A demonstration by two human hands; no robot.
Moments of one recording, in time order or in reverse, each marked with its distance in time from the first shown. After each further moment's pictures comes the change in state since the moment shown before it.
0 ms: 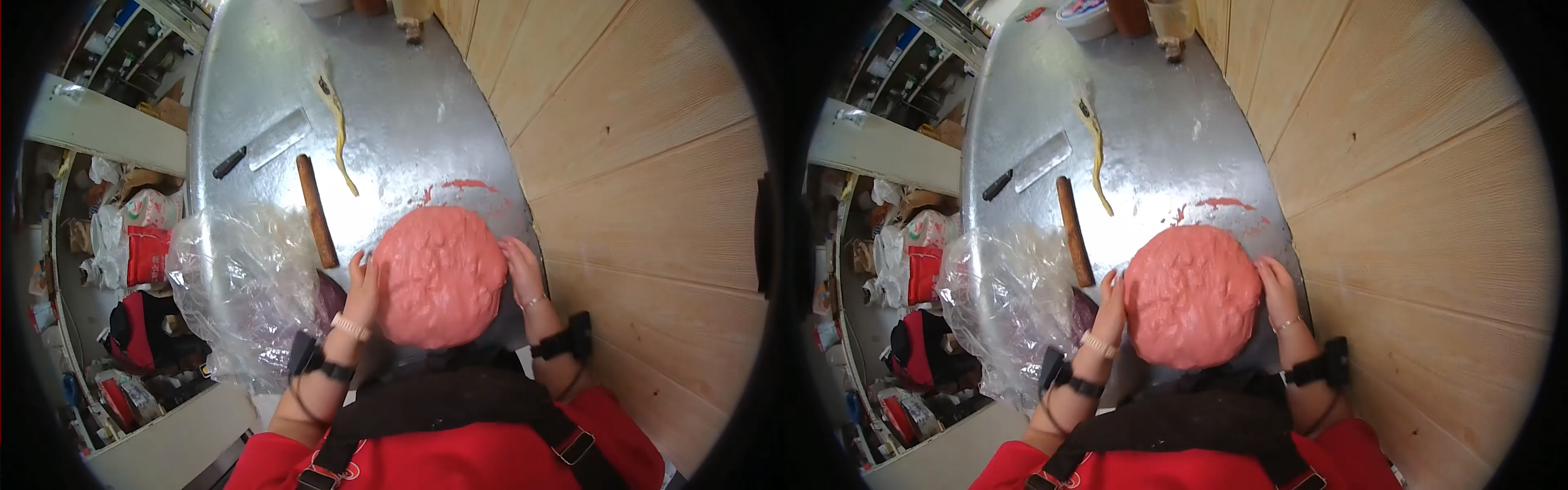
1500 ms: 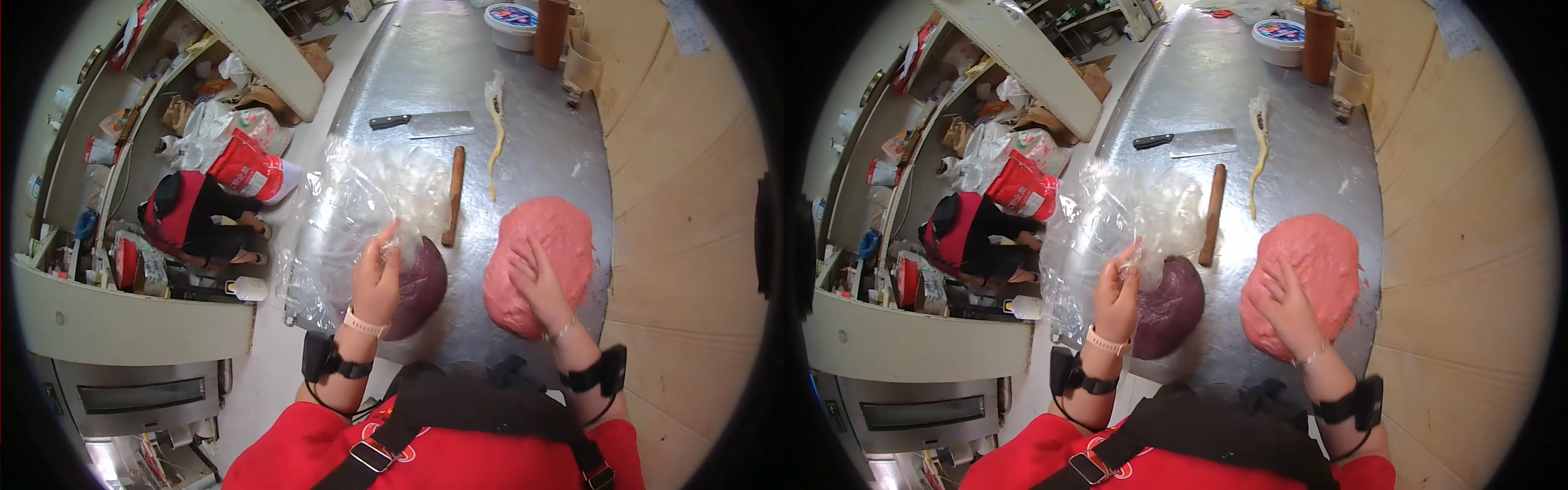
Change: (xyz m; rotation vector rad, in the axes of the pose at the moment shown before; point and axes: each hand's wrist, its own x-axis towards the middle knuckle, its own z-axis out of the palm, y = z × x) left_hand -0.126 0.088 -0.111 0.166 0.544 0.550; right_hand -0.076 -0.110 0.170 -0.157 -0.642 -0.140
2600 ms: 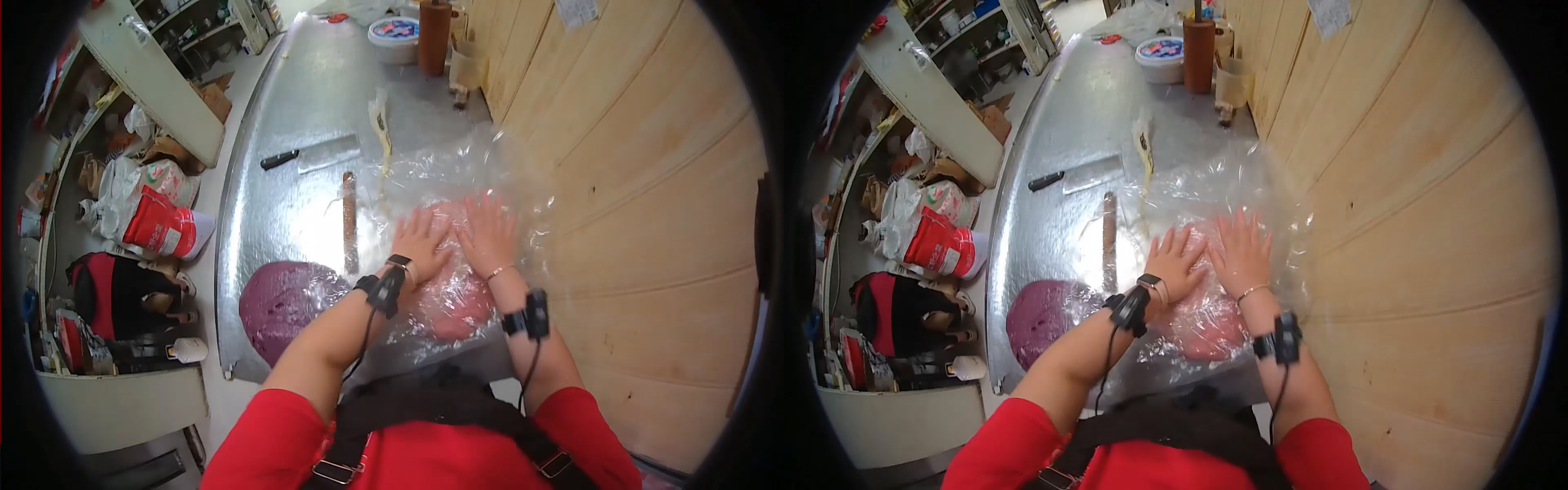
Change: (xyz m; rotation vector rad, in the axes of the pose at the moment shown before) left_hand 0.040 -0.022 0.216 0.613 -0.525 0.682; right_hand 0.053 0.006 -0.096 -1.647 0.532 -0.278
